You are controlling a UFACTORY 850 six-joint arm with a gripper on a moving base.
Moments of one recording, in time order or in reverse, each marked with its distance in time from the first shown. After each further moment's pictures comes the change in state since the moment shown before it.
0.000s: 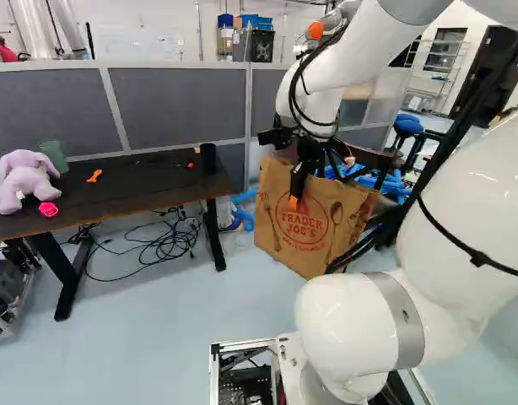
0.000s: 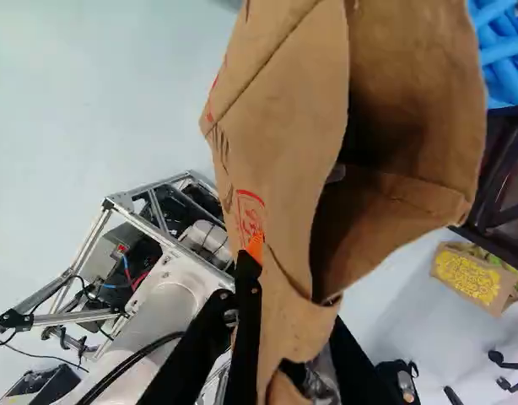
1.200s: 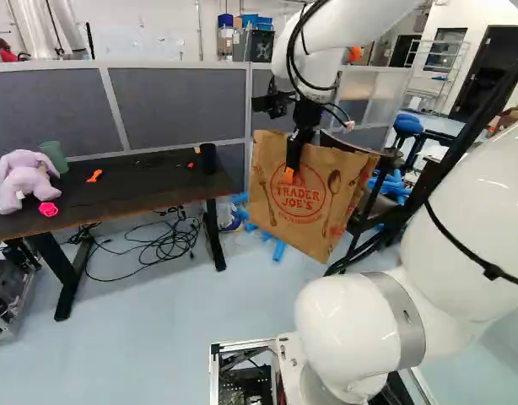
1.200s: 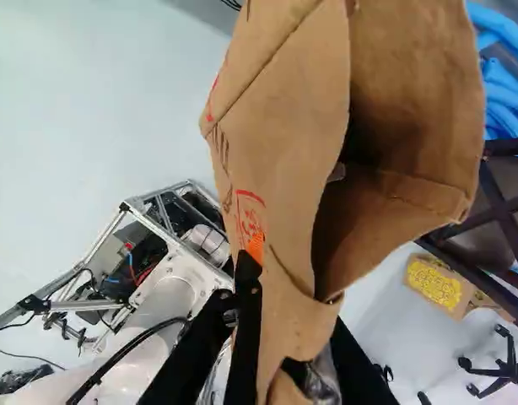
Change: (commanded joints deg) arm 2.5 1.5 -10.4 -0.2 -10.2 0.0
